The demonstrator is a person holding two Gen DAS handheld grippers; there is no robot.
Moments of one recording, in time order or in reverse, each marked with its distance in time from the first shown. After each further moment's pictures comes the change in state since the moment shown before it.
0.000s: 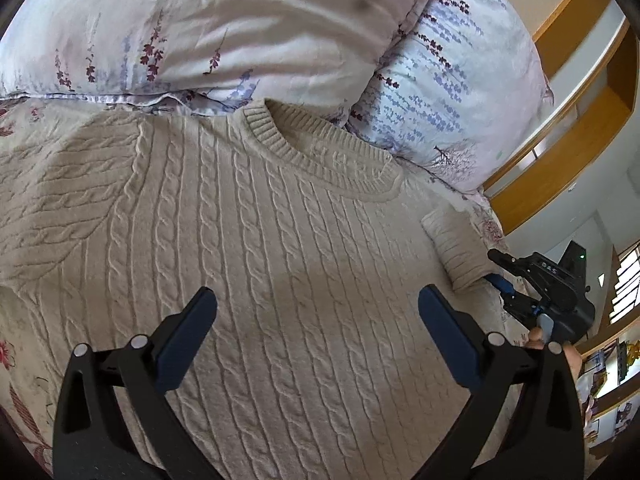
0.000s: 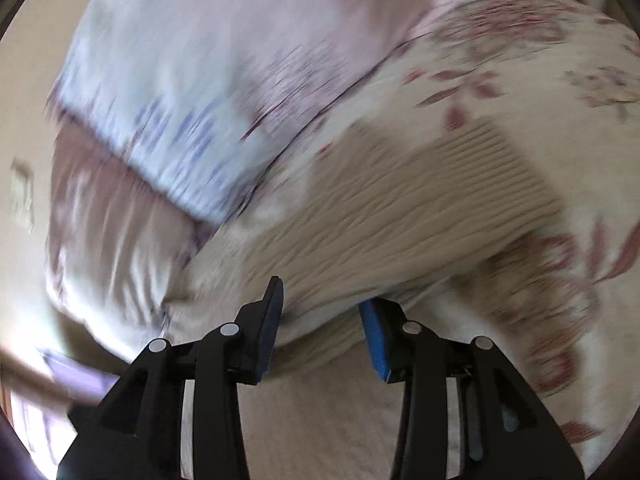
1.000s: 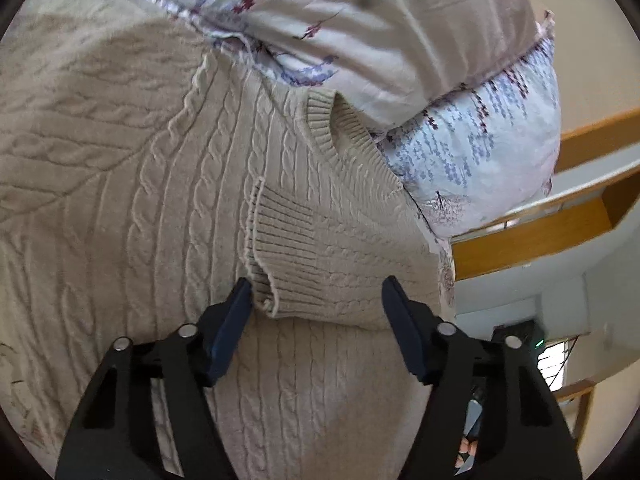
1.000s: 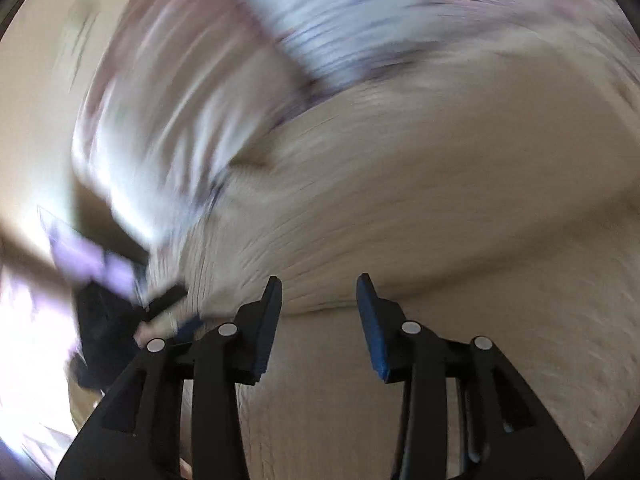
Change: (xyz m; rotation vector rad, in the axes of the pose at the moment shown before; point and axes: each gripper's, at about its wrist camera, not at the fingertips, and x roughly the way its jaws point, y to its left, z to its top) left arm 0.010 0.064 0.007 -0.385 0.063 -0.201; right arm 0.014 0.066 -0.064 -0.167 0.262 0.149
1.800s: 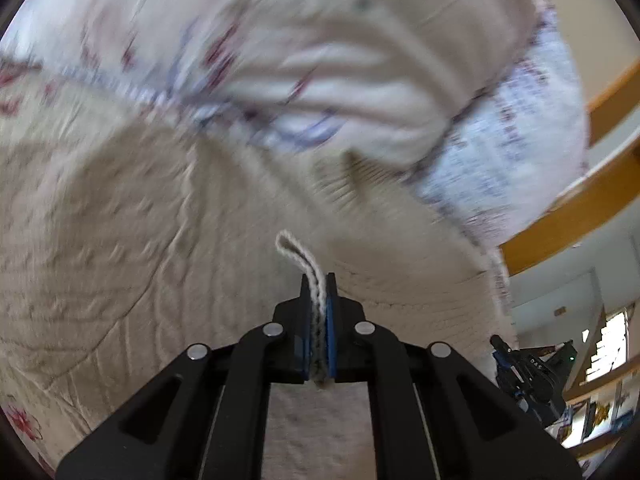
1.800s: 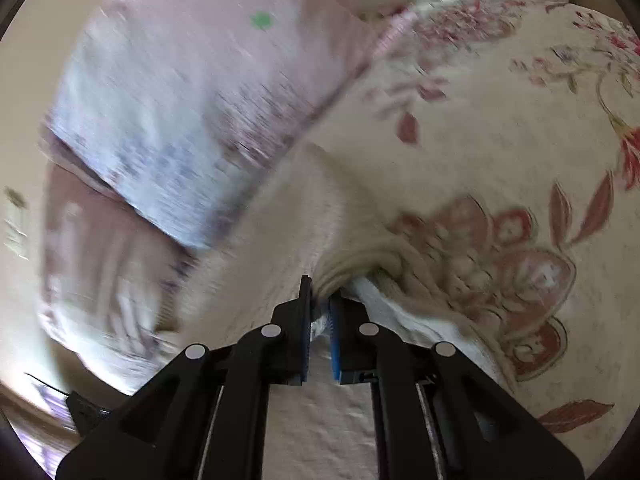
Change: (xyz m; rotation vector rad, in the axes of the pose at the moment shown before) left arm 0.018 -0.012 0.035 0.168 -0.059 0.225; right arm -0.039 -0.077 0.020 0.191 -0.316 -0.203
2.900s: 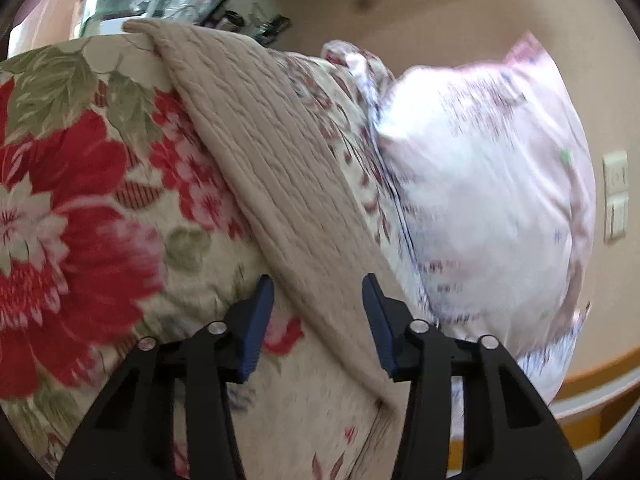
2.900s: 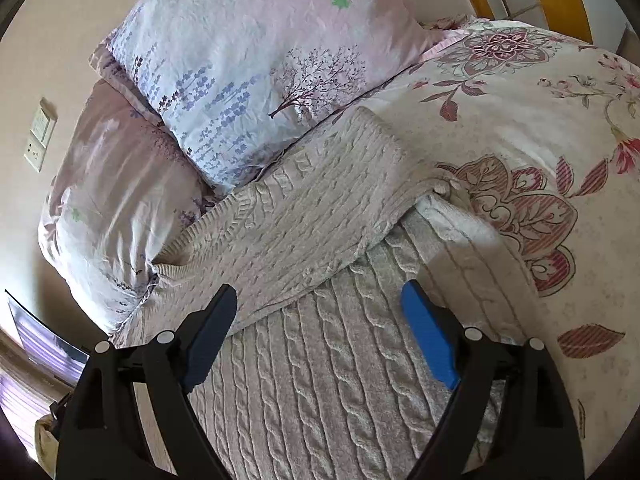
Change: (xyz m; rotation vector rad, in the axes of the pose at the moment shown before) left arm -0.198 0.242 -0.040 -0.737 -0.448 0.036; right arm -0.025 0.022 -0.049 -0.227 -0.026 0.101
